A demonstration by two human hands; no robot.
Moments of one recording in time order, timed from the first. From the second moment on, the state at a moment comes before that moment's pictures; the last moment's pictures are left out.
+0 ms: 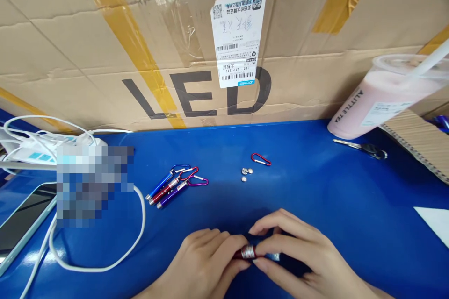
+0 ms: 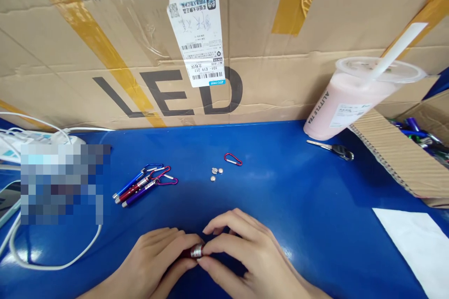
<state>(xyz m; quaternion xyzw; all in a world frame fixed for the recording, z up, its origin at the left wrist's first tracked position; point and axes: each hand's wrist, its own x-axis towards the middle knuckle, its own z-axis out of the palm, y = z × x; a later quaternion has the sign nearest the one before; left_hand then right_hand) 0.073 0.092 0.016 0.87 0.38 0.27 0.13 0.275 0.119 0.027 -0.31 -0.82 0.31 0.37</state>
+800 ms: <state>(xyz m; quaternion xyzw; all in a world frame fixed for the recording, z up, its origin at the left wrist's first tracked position) 0.065 0.090 0.021 0.80 0.43 0.29 0.29 0.276 0.141 0.017 -0.30 -0.92 0.11 0.24</state>
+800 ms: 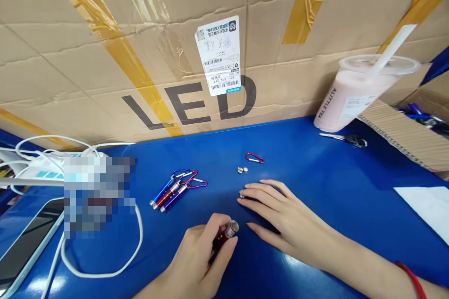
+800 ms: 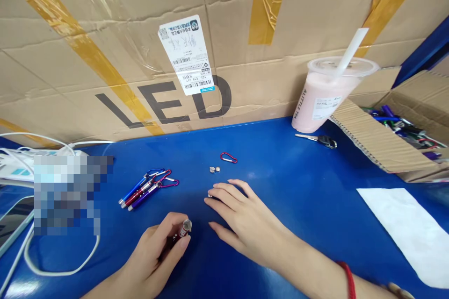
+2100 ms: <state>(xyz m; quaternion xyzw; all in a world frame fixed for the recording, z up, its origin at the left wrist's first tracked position) 0.065 0.090 0.023 0.83 0.39 0.33 0.21 0.287 0.133 0.009 -0.34 -0.88 0.12 0.33</state>
